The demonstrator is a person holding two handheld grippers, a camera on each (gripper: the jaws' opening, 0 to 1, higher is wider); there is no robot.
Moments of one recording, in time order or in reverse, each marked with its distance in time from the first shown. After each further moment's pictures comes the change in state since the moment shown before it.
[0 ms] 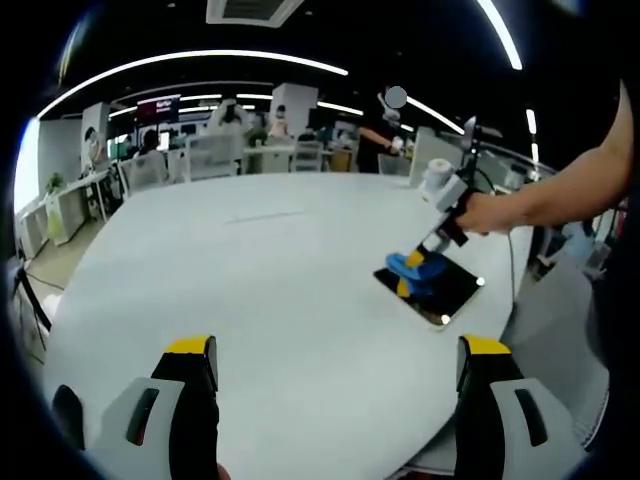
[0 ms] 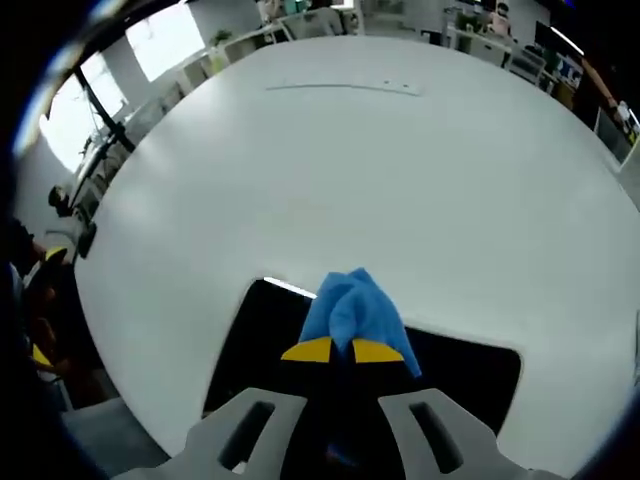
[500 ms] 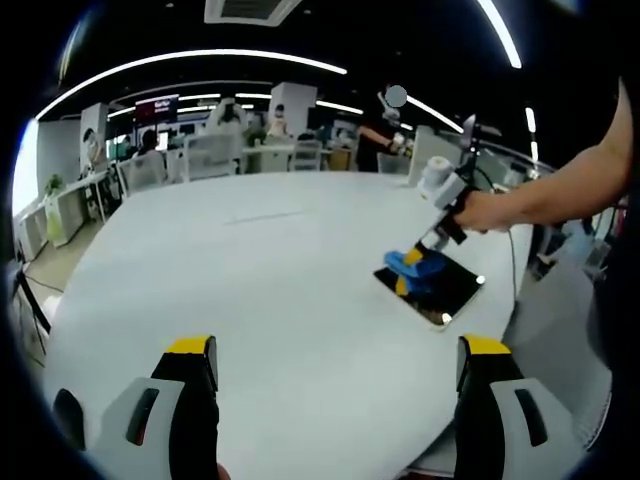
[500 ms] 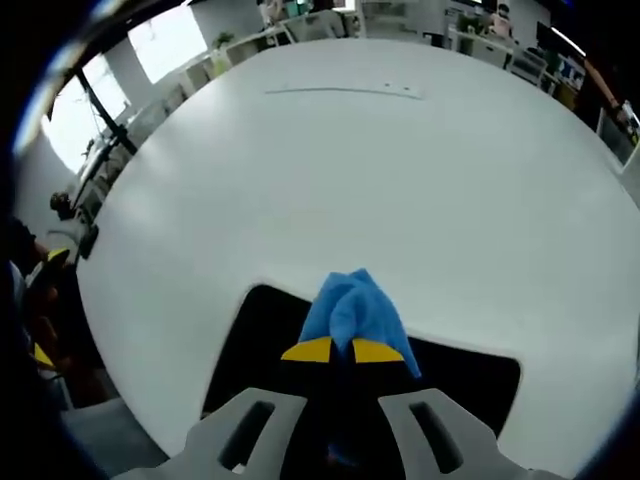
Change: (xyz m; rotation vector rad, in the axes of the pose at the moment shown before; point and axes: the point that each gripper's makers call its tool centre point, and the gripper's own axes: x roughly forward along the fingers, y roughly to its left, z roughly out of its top) left arm 0.005 0.005 0.005 0.011 -0.004 0.004; right arm -0.002 0.000 0.002 -0.007 -0.004 0.019
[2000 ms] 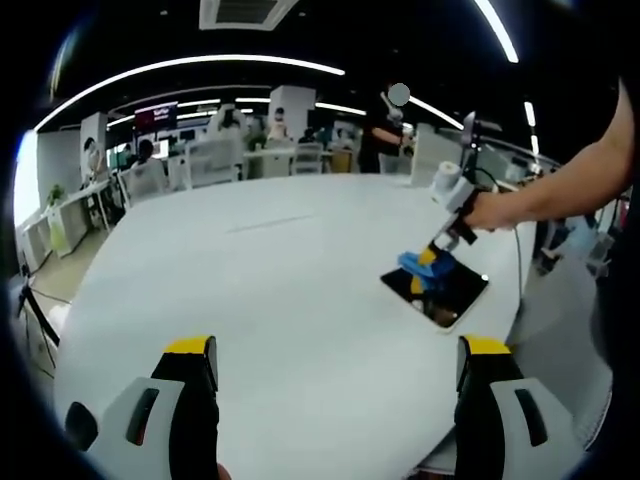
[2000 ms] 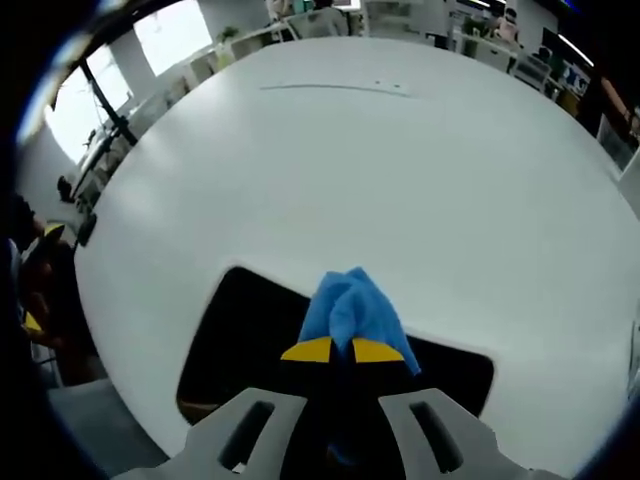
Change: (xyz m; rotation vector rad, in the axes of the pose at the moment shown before) left arm -0.006 0.003 0.007 0.028 0.003 0.021; right arm -0.006 -0.029 -0.010 -0.028 0.011 -0.021
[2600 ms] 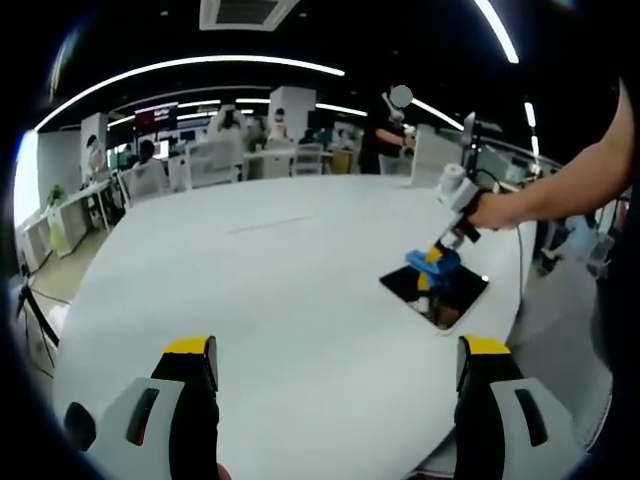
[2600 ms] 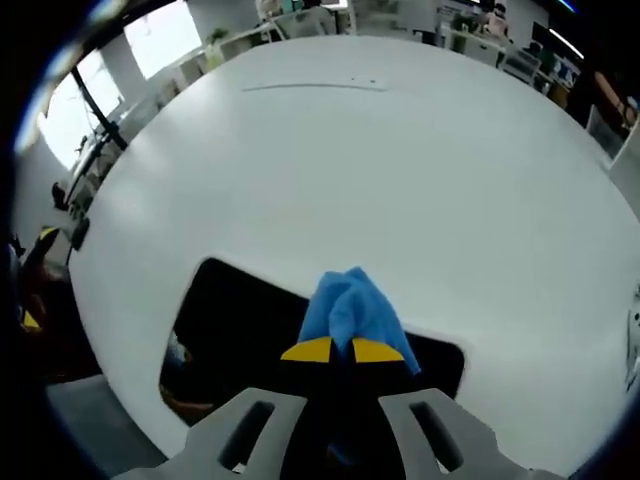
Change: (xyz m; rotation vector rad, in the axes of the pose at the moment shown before) left arm 0.004 -0.004 0.002 0.003 -0.003 -0.005; right arm -0.011 -0.027 -0.014 0.023 0.004 -0.029
